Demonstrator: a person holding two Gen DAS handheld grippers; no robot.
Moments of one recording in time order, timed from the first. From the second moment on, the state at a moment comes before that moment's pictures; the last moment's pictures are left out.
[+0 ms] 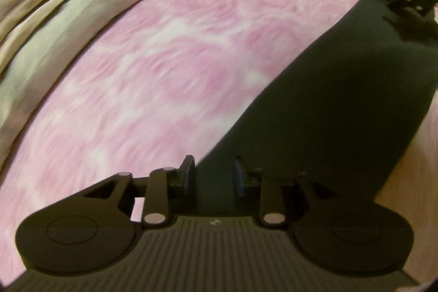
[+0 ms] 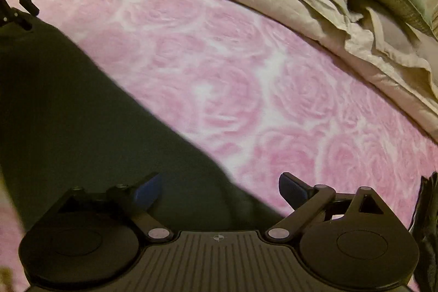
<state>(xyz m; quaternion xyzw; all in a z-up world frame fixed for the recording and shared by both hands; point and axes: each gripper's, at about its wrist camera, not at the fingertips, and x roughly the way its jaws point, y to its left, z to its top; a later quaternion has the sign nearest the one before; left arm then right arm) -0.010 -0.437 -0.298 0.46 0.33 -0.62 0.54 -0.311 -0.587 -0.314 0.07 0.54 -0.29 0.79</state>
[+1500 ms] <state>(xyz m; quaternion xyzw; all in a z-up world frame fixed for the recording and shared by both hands) 0.069 -0.263 -0.319 0.48 0.23 -0.68 0.51 -0.033 -0.339 -0.362 0.02 0.51 -0.17 0.84</state>
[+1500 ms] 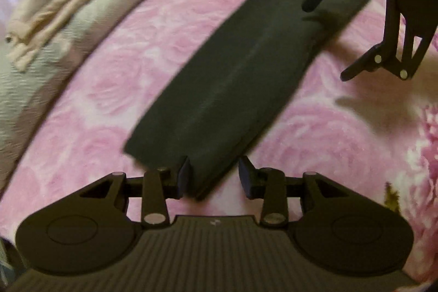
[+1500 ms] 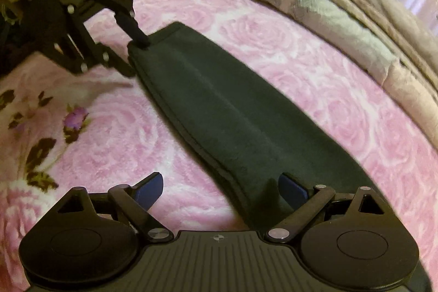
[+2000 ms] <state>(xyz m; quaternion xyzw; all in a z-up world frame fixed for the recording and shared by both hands) 0.054 -0.286 -0.318 0.54 0.25 -0.63 0.50 -0.146 -0.376 -0.352 0.09 0.53 -0.30 0.79</state>
